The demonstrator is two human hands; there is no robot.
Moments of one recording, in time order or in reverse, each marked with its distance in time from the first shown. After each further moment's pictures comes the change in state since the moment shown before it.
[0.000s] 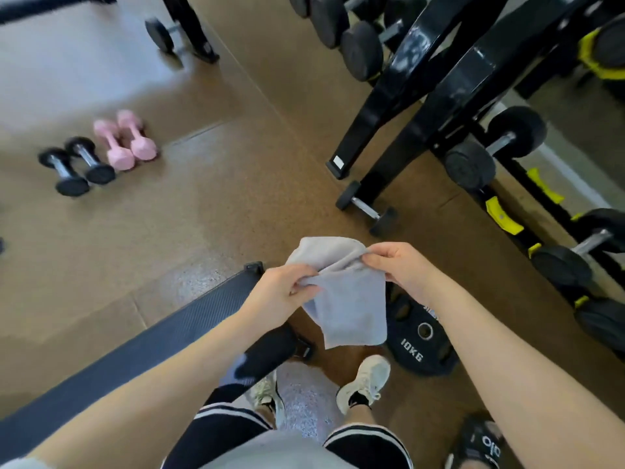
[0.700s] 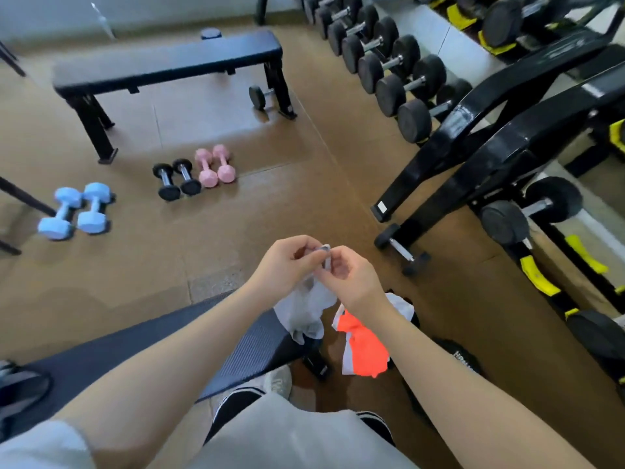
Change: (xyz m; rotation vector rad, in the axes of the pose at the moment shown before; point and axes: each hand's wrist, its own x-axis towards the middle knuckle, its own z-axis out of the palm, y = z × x) left_hand -0.099 0.090 -0.047 -0.334 0.387 -0.219; right_hand -0.099 -0.037 0.127 -0.104 0.077 -0.527
